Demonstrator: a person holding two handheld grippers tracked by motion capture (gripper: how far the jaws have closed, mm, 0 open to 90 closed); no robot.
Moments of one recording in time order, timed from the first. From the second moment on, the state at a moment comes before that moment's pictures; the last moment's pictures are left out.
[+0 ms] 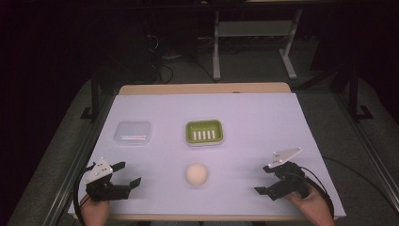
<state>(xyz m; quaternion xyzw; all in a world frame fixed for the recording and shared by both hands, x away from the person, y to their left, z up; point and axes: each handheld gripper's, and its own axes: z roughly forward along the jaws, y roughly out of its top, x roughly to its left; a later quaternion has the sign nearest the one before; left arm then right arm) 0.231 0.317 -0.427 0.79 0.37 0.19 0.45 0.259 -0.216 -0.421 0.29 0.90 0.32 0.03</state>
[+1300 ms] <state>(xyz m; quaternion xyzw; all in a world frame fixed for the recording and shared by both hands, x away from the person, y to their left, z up) 0.231 0.317 -0.427 0.79 0.37 0.19 0.45 0.282 -0.135 -0.399 0.19 0.94 0.29 0.03</state>
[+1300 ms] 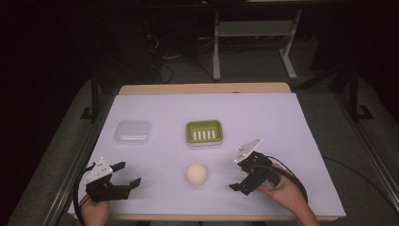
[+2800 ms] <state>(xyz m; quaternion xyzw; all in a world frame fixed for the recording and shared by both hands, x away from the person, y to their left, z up) 0.230 0.317 -0.428 0.79 0.38 0.18 0.45 0.306 -0.067 -0.391 0.14 0.95 0.27 0.03</state>
